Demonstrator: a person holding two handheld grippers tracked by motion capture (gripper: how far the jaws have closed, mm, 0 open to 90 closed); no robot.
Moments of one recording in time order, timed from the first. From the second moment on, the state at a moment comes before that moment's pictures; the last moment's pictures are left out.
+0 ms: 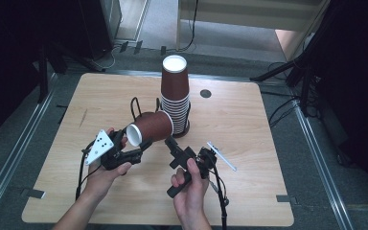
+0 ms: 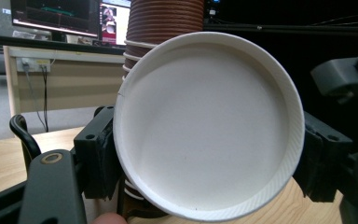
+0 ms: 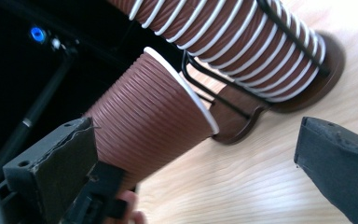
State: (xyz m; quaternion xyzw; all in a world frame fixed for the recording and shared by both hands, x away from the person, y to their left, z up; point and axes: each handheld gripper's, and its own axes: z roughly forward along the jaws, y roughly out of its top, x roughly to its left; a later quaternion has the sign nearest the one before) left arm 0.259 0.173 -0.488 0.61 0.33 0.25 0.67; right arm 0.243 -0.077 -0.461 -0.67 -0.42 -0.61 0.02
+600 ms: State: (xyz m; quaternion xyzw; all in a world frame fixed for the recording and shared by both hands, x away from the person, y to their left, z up) left arm 0.253 0.157 -0.489 0.62 0.31 0.24 0.68; right arm 0.248 -0.065 -0.463 -0.72 -0.31 -0.61 0.15
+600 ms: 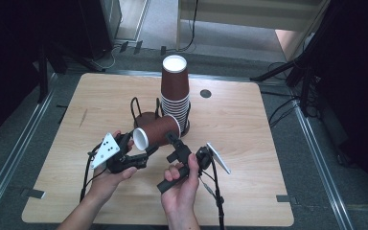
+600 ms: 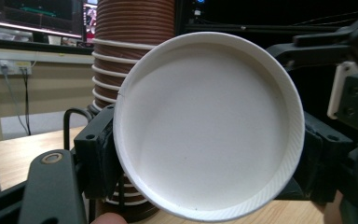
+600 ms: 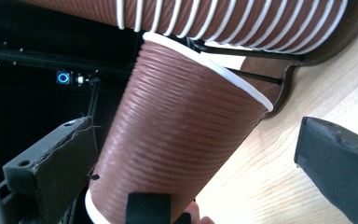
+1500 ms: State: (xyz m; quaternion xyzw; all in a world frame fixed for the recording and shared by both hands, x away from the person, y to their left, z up) left arm 0.246 0.141 -0.494 0.63 0.27 0.24 0.69; right arm 0.263 -0.069 -0.476 -0.72 -0.23 -0.61 0.25
